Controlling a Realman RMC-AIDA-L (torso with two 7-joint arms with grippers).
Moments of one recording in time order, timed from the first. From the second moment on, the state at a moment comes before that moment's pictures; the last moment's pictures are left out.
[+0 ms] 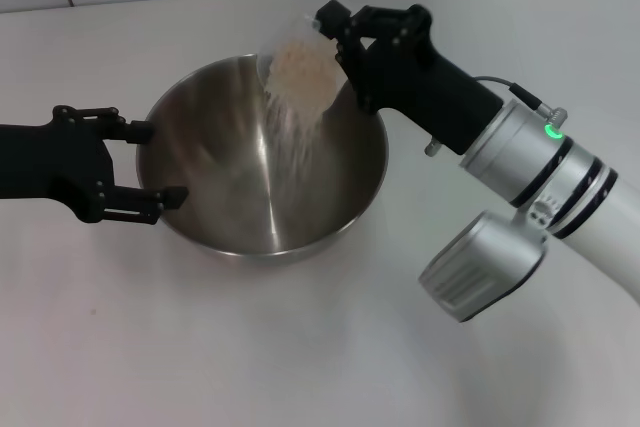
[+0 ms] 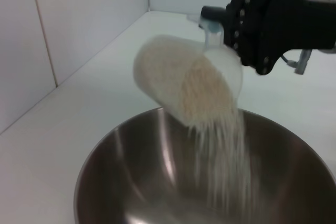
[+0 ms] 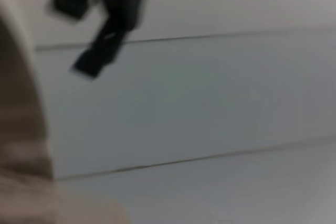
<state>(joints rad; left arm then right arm) -0.41 -2.06 1.05 1.27 2.08 1.57 -1.70 0.39 2.09 -2.05 -0.51 0.00 -1.16 -1.14</state>
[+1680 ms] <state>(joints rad) -0.42 -2.06 1.05 1.28 2.08 1.57 -1.70 0.38 2.09 -2.32 -0.50 0.85 -1.33 -0.42</state>
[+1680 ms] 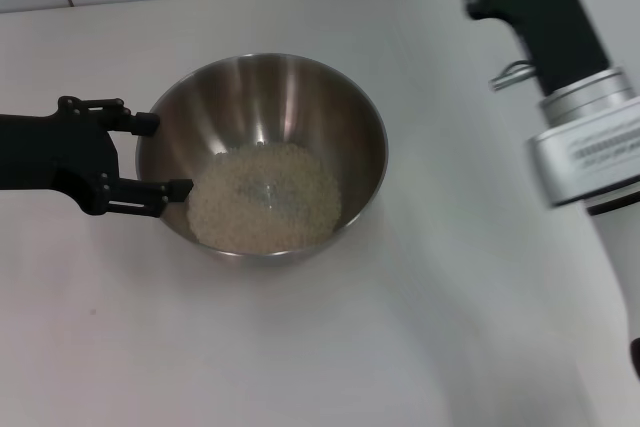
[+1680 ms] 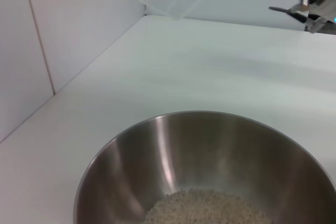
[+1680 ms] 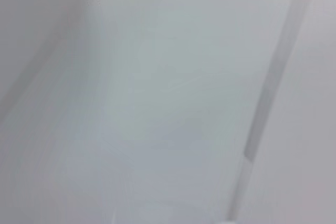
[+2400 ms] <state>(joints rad) -0.43 -2.06 1.06 1.27 2.08 1.56 -1.69 0.56 2.09 -2.32 -0.23 0.72 -0.84 -0.02</state>
